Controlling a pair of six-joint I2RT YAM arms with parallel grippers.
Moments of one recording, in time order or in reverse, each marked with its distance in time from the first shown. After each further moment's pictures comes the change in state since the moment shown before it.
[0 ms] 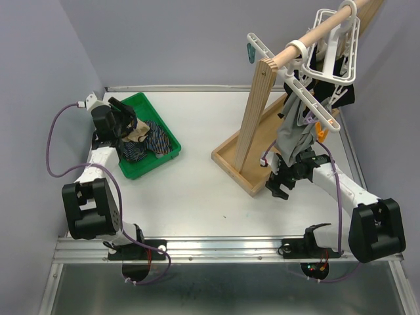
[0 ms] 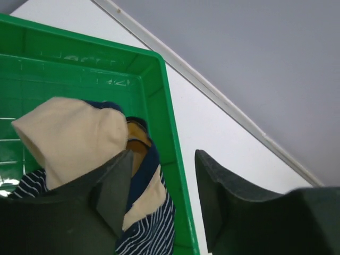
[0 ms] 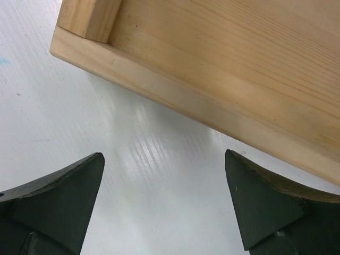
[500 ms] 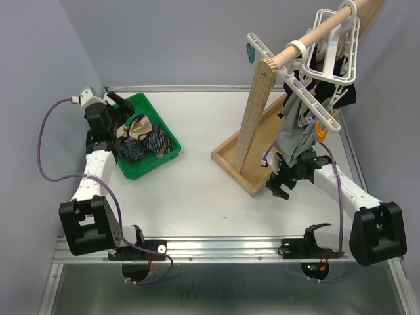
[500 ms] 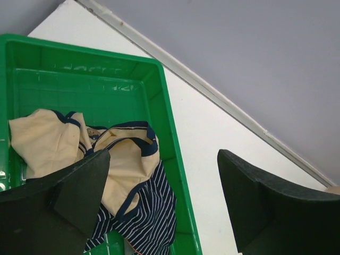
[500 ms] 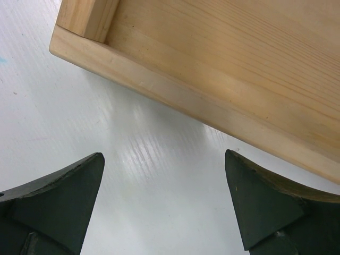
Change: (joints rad) left arm 0.000 -0.108 0.036 -0.136 -0.013 0.063; right arm 0.000 -0.023 -0.002 0.000 0.010 -0.010
